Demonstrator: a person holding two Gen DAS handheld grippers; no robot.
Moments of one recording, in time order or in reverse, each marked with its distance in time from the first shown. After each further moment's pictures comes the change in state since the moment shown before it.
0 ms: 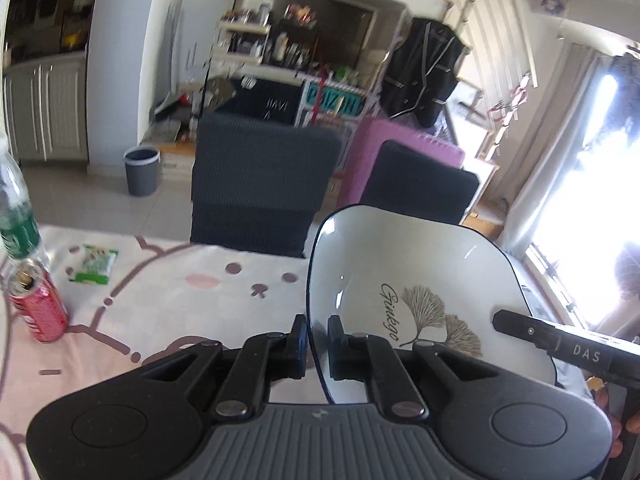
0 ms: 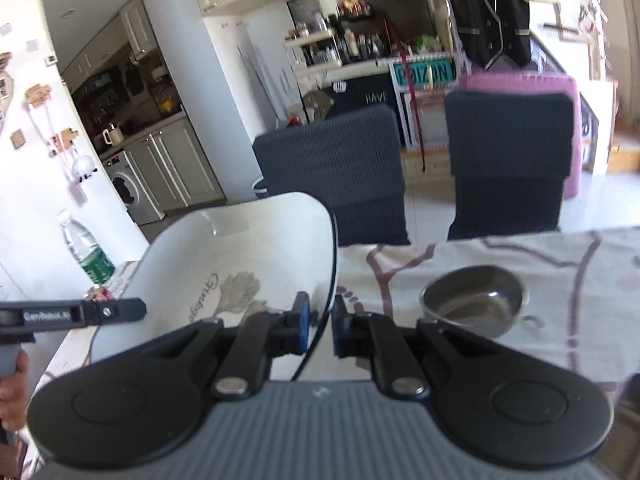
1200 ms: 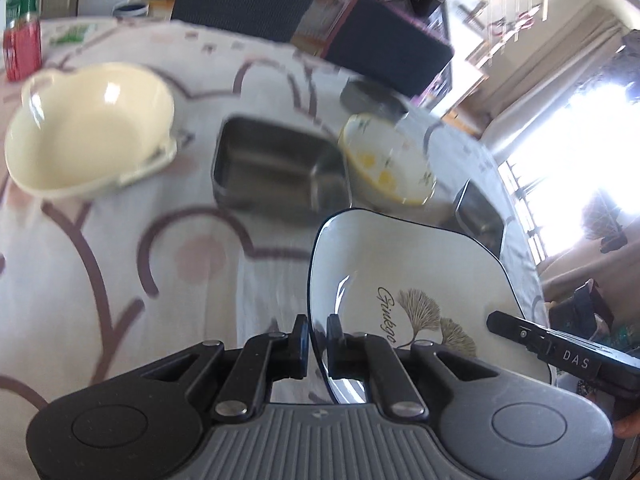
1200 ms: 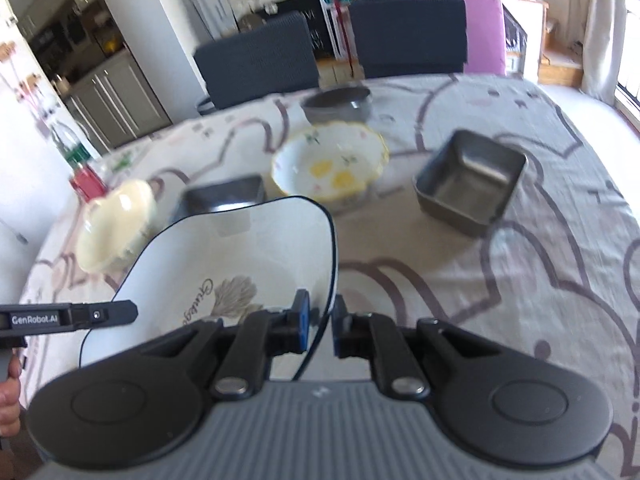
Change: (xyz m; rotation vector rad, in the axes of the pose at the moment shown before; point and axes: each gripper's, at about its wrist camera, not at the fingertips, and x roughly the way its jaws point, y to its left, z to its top) left arm -0.030 -0.072 -0.195 -0.168 0.393 -0.099; right arm -0.127 -0.063 -0.155 0.091 0.297 -0.181
